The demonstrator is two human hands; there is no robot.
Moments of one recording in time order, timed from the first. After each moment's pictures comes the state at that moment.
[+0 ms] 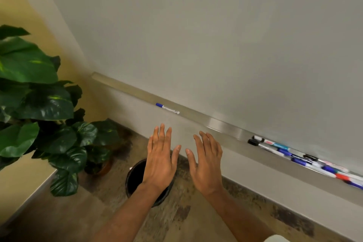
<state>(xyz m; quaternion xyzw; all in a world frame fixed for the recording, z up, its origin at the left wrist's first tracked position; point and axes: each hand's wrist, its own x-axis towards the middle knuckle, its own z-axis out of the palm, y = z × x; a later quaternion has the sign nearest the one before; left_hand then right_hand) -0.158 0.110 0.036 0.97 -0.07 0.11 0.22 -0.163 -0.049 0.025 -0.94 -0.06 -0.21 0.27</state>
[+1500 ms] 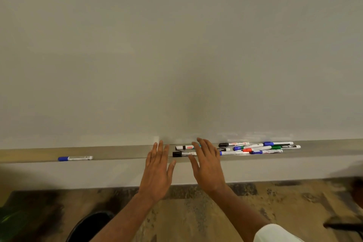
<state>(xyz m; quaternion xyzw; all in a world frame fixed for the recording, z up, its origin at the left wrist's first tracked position) -0.082 -0.114 0.012 0.93 -0.30 -0.04 0.20 -0.158 -0.289 0.022 -0.96 0.16 -0.17 0.16</state>
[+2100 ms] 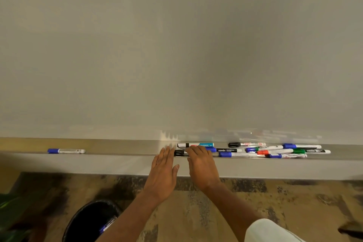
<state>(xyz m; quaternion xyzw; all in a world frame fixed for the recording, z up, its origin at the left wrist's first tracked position) -0.061 -0.148 -0.044 0.93 -0.26 -0.17 0.18 -0.103 -0.304 -0.050 -0.98 0.09 -0.05 0.15</state>
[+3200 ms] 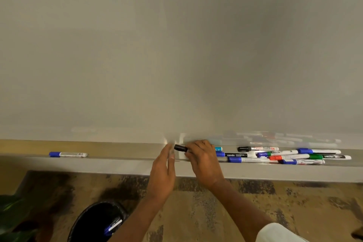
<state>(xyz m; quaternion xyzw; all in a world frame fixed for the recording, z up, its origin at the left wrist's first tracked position) -0.047 -0.153 -0.033 0.87 -0.11 -0.10 0.47 -0.071 -0.311 -0.049 -0.94 0.07 -0.17 0.30</state>
